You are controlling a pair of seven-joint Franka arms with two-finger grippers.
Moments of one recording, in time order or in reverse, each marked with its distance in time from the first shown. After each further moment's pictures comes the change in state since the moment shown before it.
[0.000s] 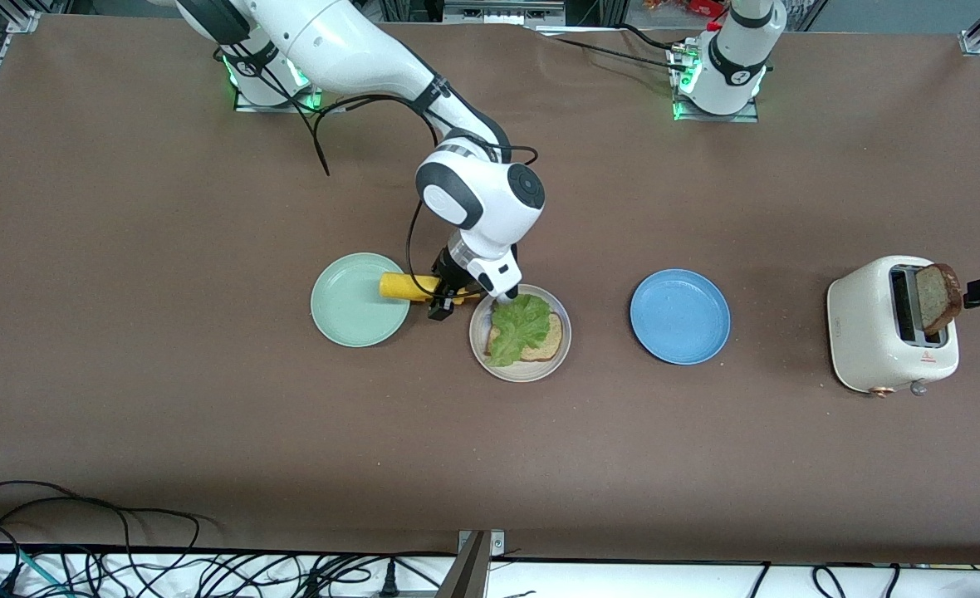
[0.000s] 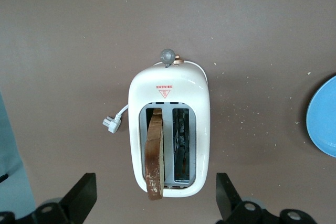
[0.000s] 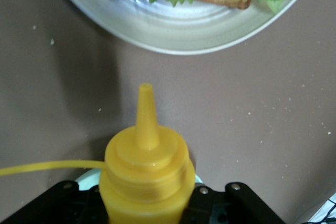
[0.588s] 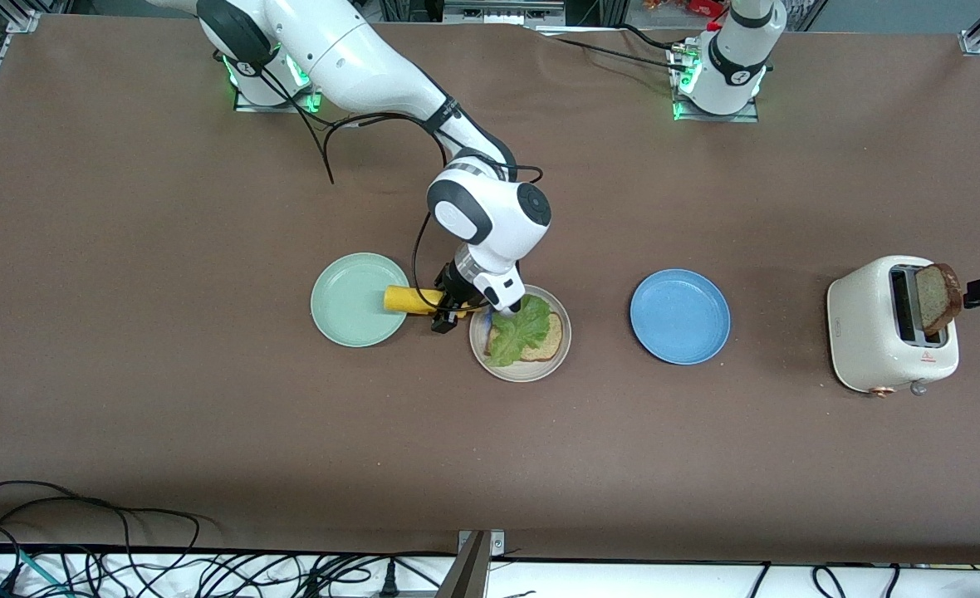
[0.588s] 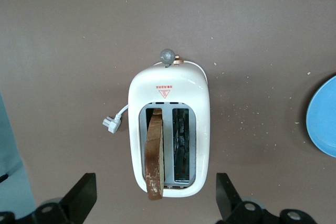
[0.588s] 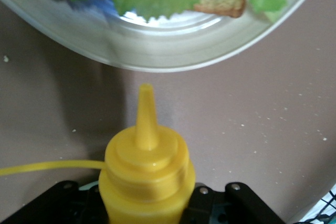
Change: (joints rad) left arm 0.000 0.000 0.000 0.000 0.000 0.000 0.000; right arm 0.044 0.079 -0.066 0.096 0.000 -0.005 0.000
